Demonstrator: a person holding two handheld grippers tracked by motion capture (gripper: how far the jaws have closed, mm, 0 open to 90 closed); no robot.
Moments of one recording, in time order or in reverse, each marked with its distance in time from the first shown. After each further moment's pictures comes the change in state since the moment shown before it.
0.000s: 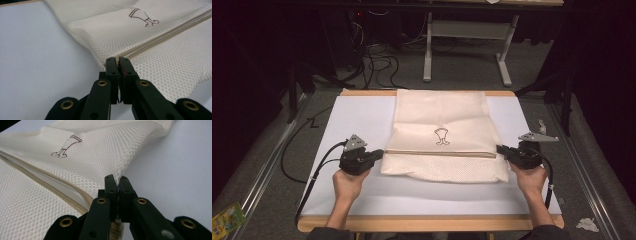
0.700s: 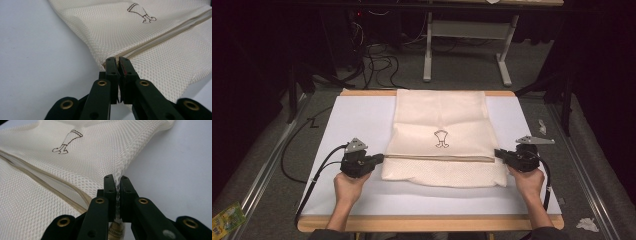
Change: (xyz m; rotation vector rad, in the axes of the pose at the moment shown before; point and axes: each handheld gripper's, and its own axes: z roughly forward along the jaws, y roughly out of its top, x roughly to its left) left arm 0.000 -0.011 0.006 0.040 -0.025 -0.035; right arm 0.000 -0.011 0.009 0.039 0.005 -0.003
